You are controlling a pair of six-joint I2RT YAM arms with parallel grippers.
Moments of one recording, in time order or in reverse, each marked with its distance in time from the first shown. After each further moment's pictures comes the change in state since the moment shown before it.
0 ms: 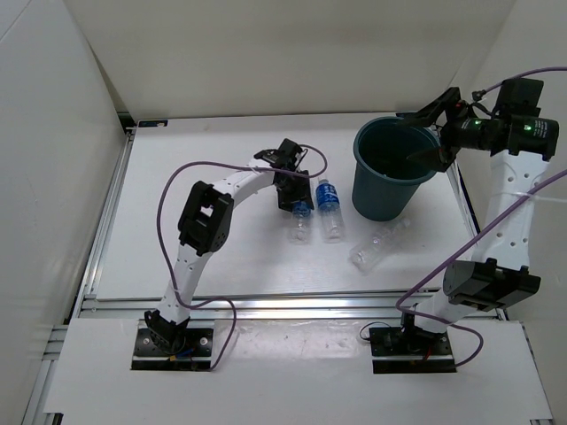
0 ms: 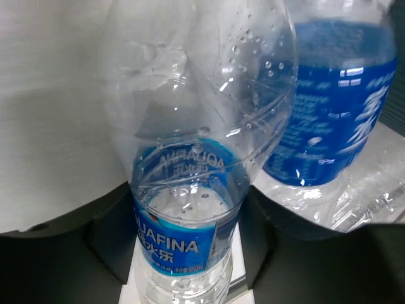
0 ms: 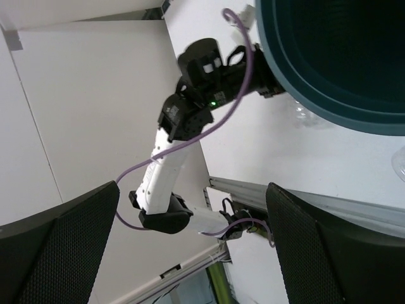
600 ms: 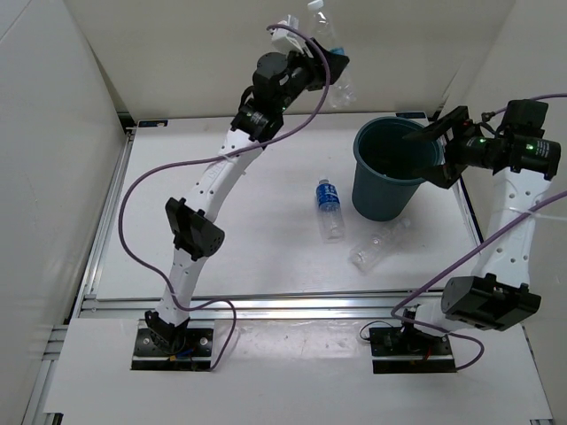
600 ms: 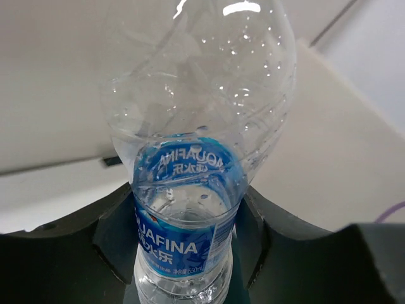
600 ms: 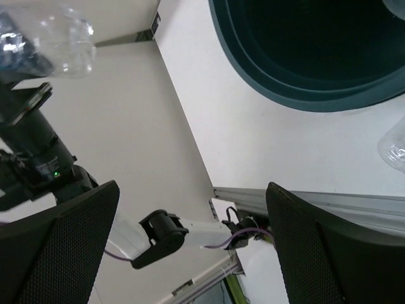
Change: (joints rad) left arm -0.010 -0.094 0.632 0.540 -0.217 0.012; right arm -0.055 -0.113 -0.214 0.058 0.030 0.039
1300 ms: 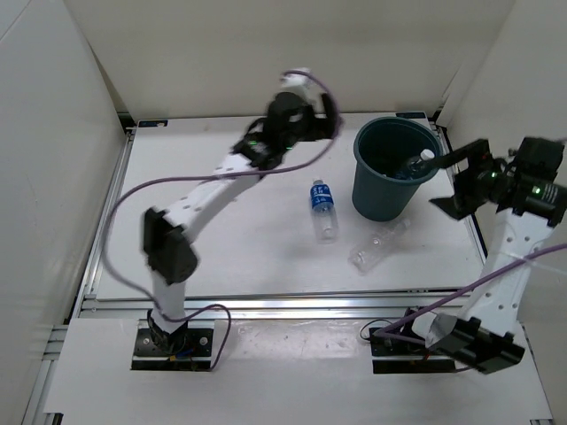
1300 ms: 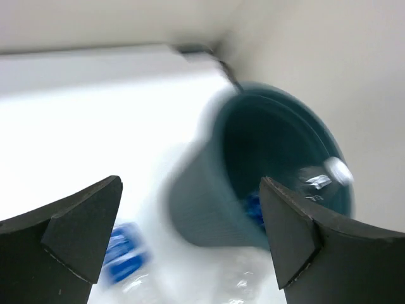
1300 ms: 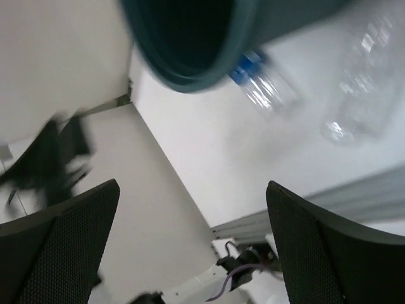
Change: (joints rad) left arm -0.140 -0.245 -0.546 -0.014 -0.166 0.154; right arm -0.124 -0.233 -0.185 -0.020 0.171 0.036
